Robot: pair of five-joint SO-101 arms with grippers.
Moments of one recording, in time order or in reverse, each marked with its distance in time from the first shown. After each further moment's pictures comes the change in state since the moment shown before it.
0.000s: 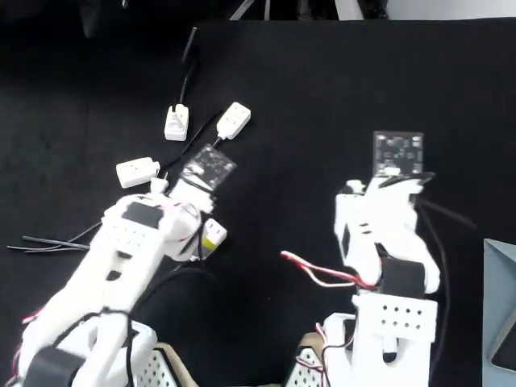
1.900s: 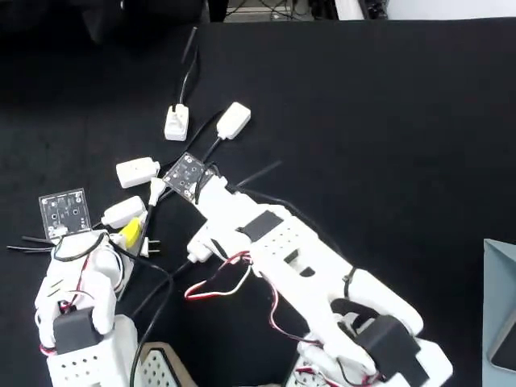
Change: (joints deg) left arm -32.1 -72.1 29.5 14.1 19.4; right arm -46.0 49.3 -8.5 -22.2 8.6
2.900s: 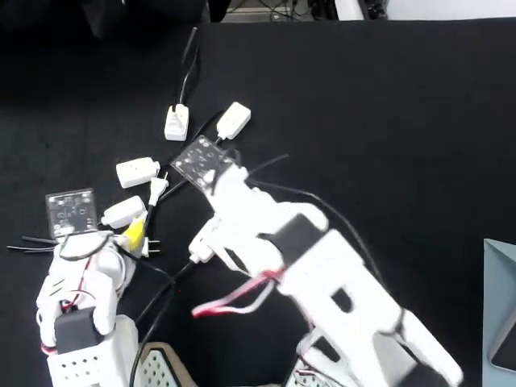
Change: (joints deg) left arm 1.1 0.0 0.2 0.0 -2.8; right arm -2.0 -20.6 -13.6 33.4 -9.1
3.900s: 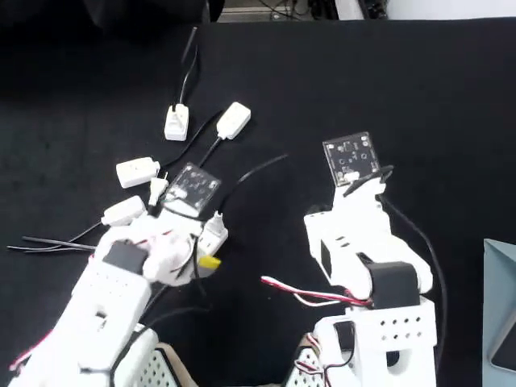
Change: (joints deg) left arm 33.4 50.5 -16.7 -9.9 -8.3; right arm 35.2 -29.2 13.7 5.2 0.9
